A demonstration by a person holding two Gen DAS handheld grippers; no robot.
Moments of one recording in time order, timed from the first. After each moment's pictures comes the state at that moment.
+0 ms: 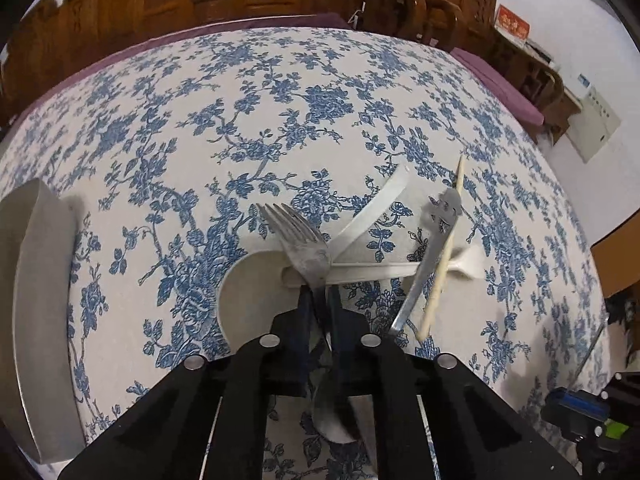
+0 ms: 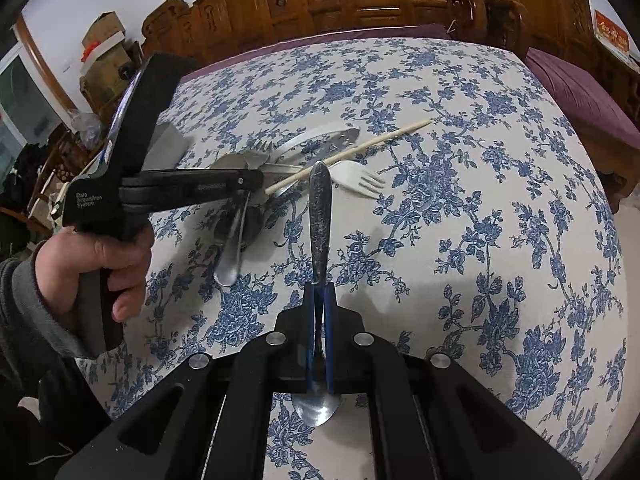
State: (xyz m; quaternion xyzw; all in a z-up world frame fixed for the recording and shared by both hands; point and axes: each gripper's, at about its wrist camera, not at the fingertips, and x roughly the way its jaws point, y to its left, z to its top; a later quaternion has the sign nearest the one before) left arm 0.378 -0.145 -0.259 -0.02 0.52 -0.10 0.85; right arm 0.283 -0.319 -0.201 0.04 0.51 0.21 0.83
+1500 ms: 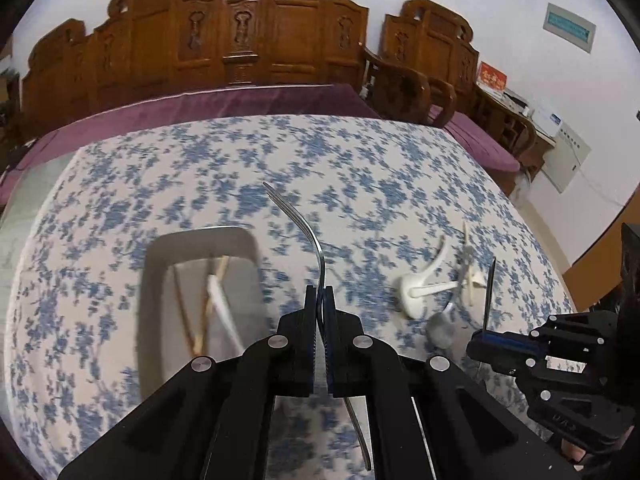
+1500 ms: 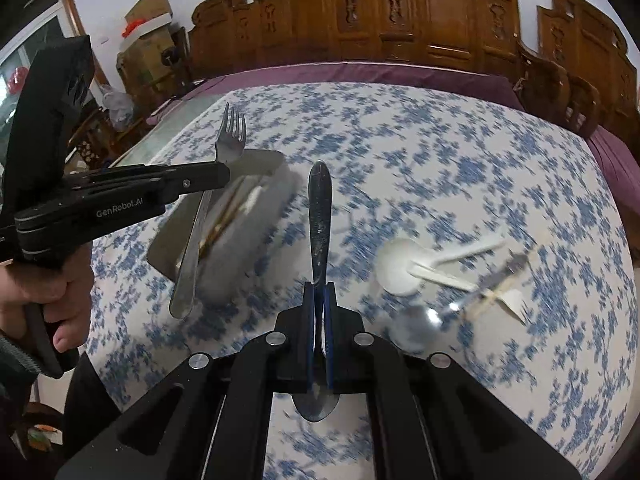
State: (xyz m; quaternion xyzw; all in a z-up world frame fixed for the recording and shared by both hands) left arm 0.322 0.019 -0.147 -0.02 0.43 -0.12 0.89; right arm 0.298 -0.143 -0.134 -0.01 0.47 0.26 0.84
